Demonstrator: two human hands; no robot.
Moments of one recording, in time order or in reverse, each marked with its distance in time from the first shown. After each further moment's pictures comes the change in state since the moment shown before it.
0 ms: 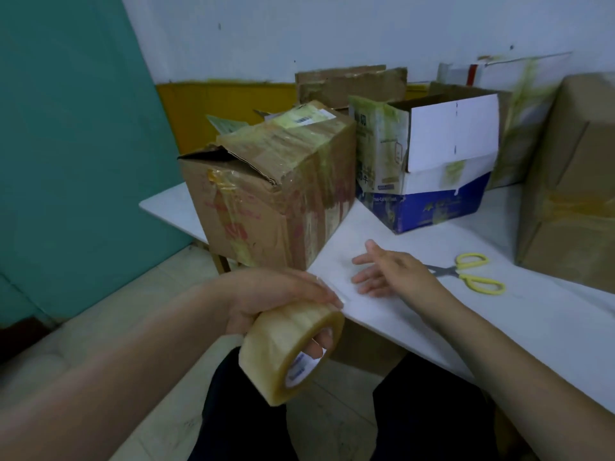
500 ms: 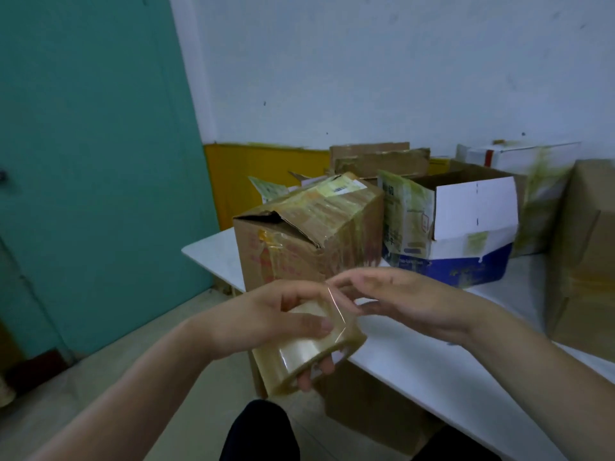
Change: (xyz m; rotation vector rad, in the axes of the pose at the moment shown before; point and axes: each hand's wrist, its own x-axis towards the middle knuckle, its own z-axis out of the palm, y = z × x) left_hand -0.081 0.011 -0.033 0.317 0.022 0.588; right_hand -0.046 -0.124 0.011 -0.072 -0.617 -0.305
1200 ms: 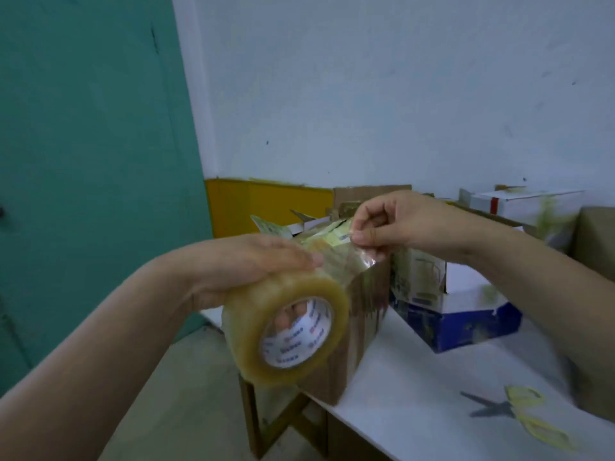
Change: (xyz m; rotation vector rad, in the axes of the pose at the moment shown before) left_hand 0.021 0.076 -0.087 -0.016 0.152 -0.131; right_hand 0.061 -0.106 -0.080 -0.362 0.209 -0.146
